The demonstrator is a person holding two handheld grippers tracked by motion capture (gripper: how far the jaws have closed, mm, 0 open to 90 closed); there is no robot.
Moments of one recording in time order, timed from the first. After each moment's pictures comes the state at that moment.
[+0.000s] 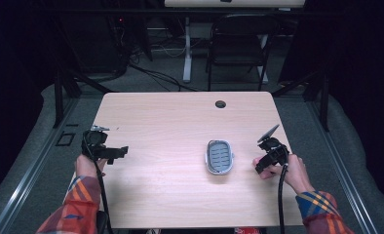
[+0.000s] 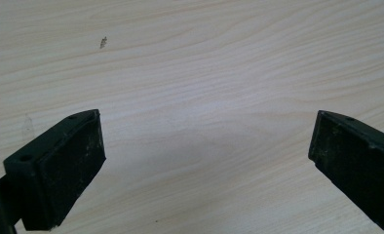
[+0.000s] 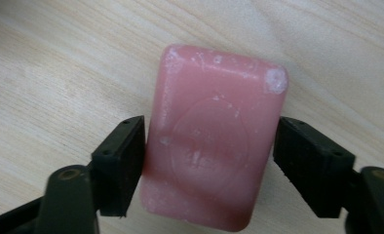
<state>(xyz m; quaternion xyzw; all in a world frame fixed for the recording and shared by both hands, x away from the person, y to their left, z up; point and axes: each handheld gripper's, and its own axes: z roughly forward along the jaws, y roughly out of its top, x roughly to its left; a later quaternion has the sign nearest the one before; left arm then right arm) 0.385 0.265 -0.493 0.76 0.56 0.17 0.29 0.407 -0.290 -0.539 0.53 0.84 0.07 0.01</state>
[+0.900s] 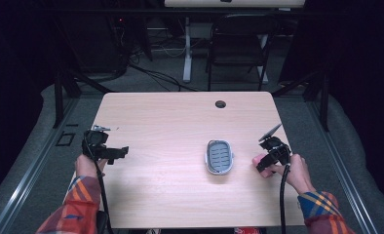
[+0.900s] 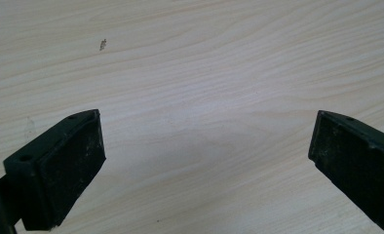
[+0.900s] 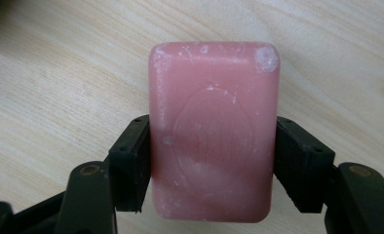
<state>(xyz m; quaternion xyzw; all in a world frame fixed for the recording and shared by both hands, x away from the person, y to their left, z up) 0.385 0.265 -0.492 0.76 0.55 0.18 0.29 0.402 -0.291 -0.529 0.54 0.84 0.09 0.02</state>
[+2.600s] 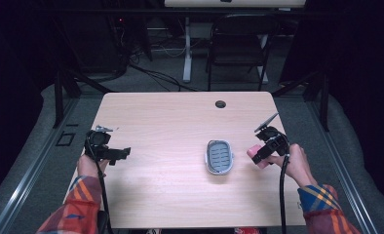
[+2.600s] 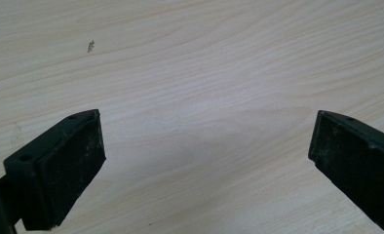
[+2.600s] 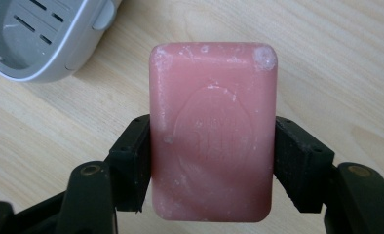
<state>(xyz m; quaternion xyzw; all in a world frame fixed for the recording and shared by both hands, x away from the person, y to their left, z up) 0.384 0.259 -0.494 0.77 0.54 0.17 0.29 0.407 -0.270 -0.484 0.50 0.86 0.11 0.02</state>
